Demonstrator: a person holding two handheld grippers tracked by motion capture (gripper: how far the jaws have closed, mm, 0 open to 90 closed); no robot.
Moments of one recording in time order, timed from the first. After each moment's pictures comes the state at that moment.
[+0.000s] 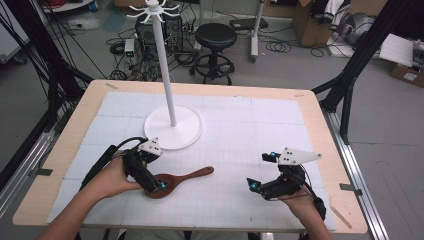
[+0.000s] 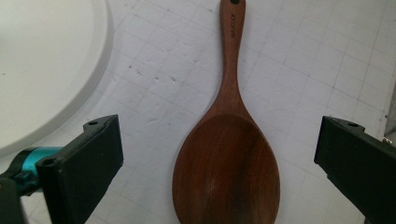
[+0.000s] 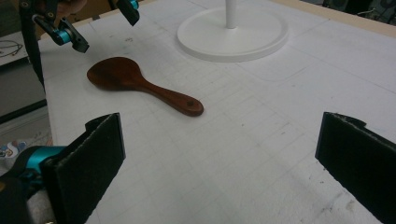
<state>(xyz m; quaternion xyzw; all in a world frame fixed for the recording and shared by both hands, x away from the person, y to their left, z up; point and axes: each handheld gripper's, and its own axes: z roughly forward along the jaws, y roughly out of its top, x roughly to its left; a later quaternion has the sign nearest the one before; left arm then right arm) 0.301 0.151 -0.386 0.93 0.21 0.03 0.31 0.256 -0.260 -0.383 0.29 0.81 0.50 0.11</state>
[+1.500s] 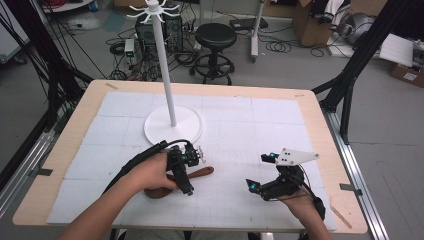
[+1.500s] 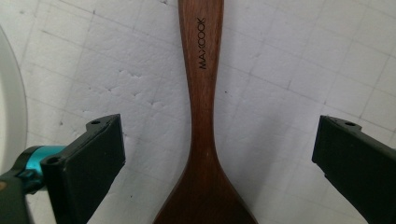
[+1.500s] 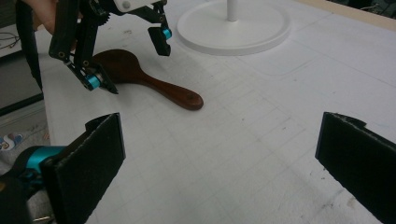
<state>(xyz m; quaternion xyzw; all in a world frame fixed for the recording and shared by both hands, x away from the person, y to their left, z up) 0.321 0.045 -0.406 0.98 0.16 0.00 0.12 0.257 -0.258 -0.387 0.29 0.82 0.49 0.11</state>
